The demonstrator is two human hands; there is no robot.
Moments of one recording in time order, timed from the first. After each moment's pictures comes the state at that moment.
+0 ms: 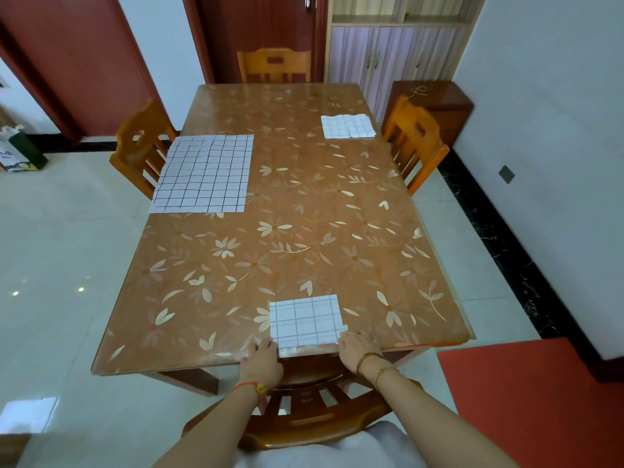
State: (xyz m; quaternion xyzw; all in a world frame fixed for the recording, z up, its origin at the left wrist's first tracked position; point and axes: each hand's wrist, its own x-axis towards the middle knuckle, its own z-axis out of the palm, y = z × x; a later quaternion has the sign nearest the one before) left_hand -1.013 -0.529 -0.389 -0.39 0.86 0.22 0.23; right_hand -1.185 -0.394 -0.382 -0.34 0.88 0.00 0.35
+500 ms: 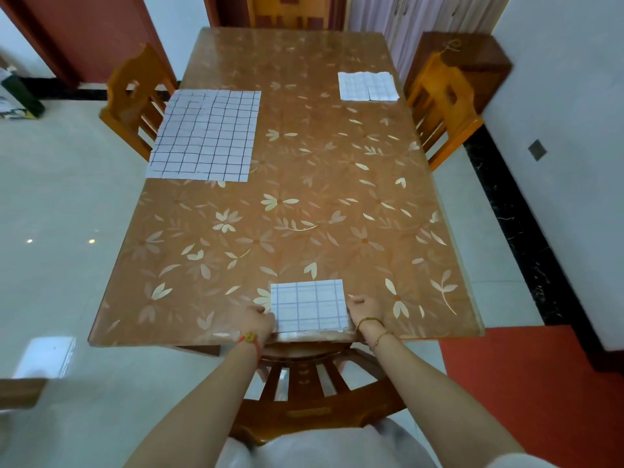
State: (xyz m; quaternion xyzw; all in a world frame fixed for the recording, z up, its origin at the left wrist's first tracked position) left_hand -1.048 -0.569 -0.401 -0.66 0.57 0.49 0.01; right_hand -1.229 -0.436 -0.396 -0.04 0.89 -0.30 0.34
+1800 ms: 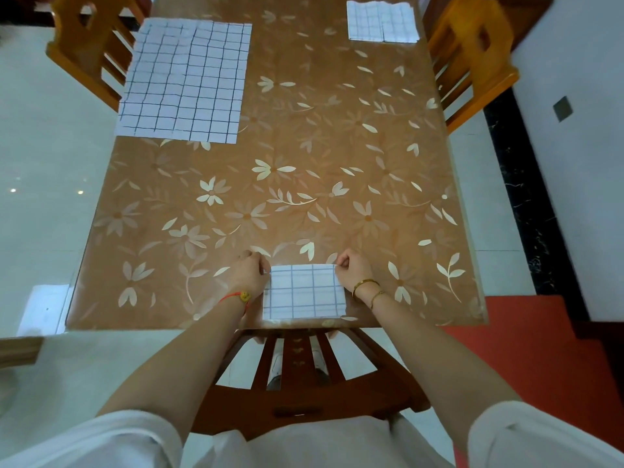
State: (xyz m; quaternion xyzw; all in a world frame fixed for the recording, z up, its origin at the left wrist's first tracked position) left_hand -1.083 -0.637 -0.419 -0.47 0.81 0.34 0.09; right_hand -1.275 -0.483 -0.430 -0.25 0.88 -0.25 0.32
